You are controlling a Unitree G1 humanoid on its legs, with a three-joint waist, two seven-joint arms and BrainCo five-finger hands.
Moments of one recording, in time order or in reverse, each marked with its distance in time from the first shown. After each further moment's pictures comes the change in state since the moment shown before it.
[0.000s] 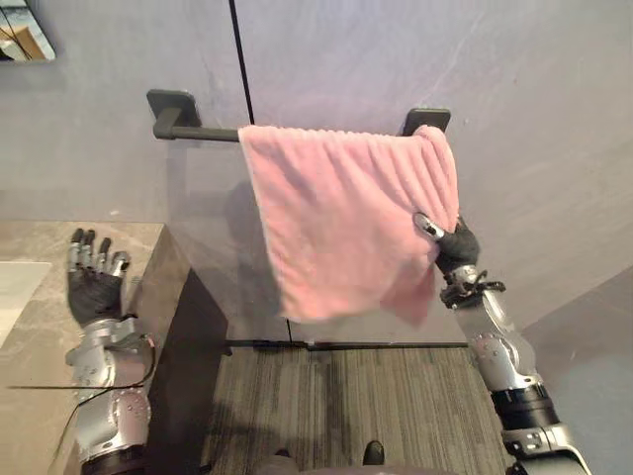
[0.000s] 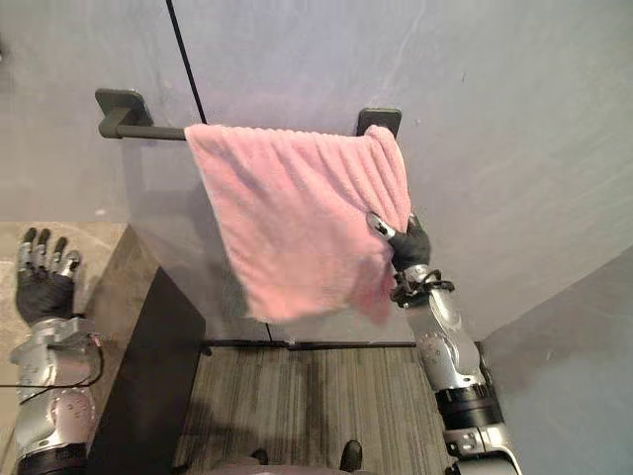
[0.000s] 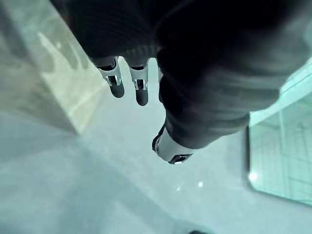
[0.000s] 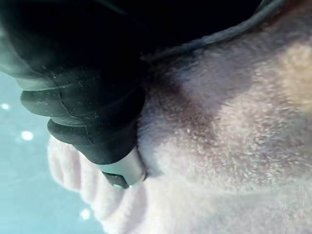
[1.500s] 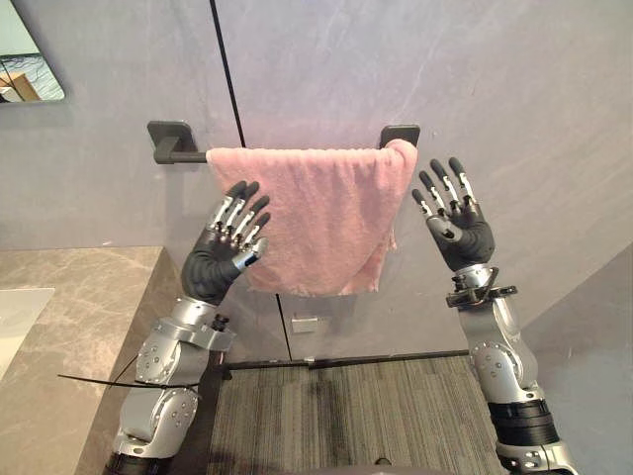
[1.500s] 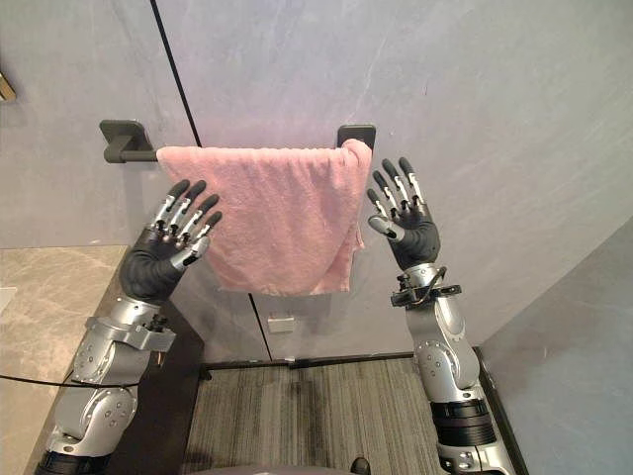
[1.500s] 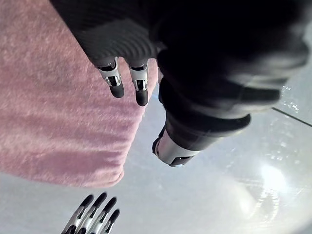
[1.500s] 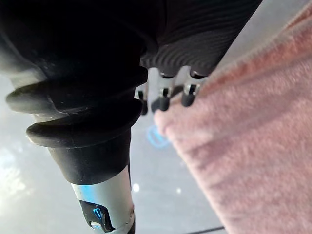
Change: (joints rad) left arm 0.016 0.108 -0.503 -0.356 -0.099 0.034 -0.304; right arm 0.020 0.052 0.017 -0.184 -0.019 -0.065 0.091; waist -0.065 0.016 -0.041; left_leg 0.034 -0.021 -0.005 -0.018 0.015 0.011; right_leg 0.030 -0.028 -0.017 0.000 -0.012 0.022
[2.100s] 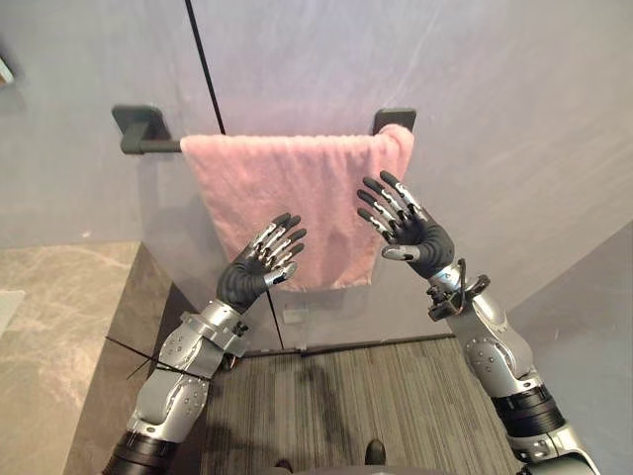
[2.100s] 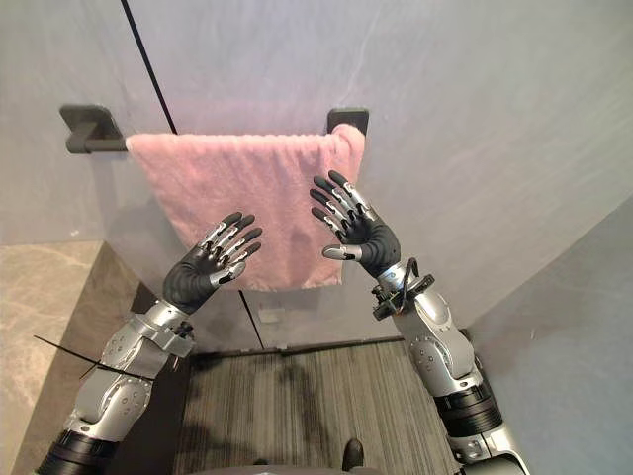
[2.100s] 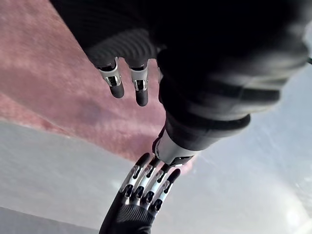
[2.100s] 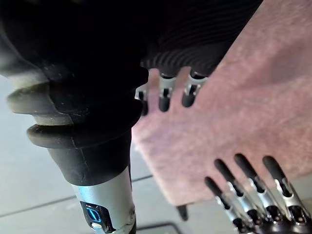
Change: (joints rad) left arm -0.117 0.039 -0.096 0.260 -0.039 0.034 -0.129; right arm -0.065 -0.118 0.150 0.041 -0.006 0.047 0.168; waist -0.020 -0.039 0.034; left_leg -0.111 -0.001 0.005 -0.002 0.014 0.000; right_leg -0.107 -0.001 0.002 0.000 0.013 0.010
